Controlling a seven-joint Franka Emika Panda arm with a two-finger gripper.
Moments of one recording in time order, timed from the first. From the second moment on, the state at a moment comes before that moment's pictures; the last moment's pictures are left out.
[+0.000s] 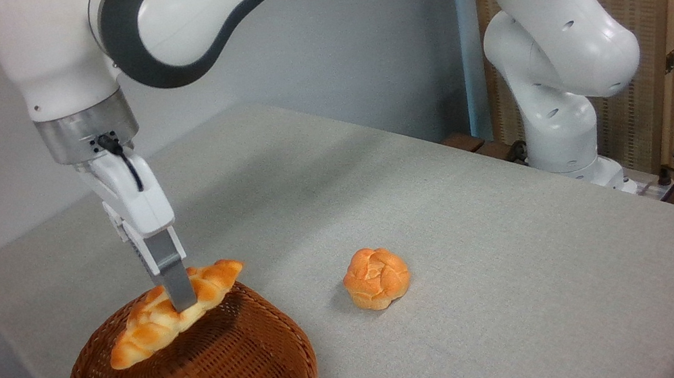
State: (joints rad) arm -0.21 0.30 0.00 -1.48 0.06 1.81 0.69
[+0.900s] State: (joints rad) arm -0.17 0.31 -0.03 -1.47 0.08 1.88 0.67
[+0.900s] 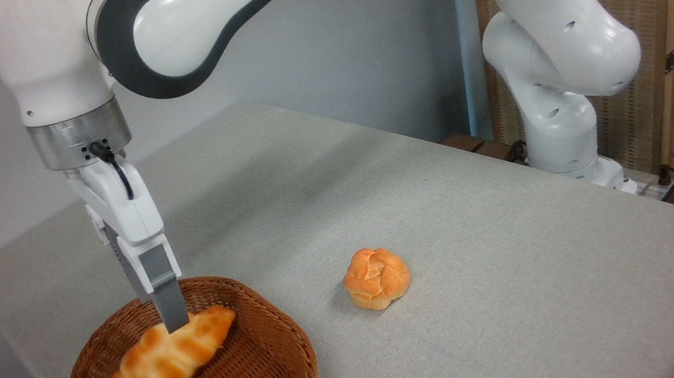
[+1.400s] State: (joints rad) arm -0.04 0.15 -0.04 -1.46 -0.01 1.63 0.67
